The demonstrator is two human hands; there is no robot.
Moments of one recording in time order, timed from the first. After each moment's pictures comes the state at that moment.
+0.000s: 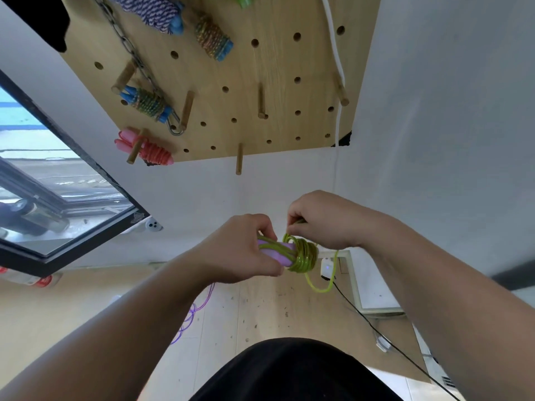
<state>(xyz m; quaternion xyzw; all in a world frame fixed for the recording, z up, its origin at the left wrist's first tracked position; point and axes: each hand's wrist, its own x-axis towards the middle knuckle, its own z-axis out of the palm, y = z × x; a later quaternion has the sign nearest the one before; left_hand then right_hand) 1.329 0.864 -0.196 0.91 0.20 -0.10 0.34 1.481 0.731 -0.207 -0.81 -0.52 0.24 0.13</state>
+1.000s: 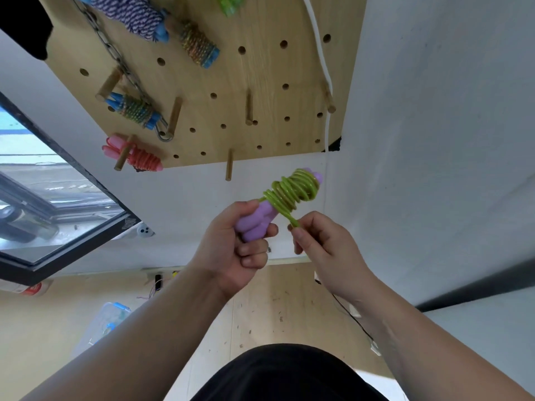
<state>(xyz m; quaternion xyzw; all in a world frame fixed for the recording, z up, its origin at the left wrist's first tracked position) 1.353 0.843 -0.203 0.38 0.30 0.03 0.88 1.443 0.688 -0.259 -0.72 -0.34 0.18 0.58</state>
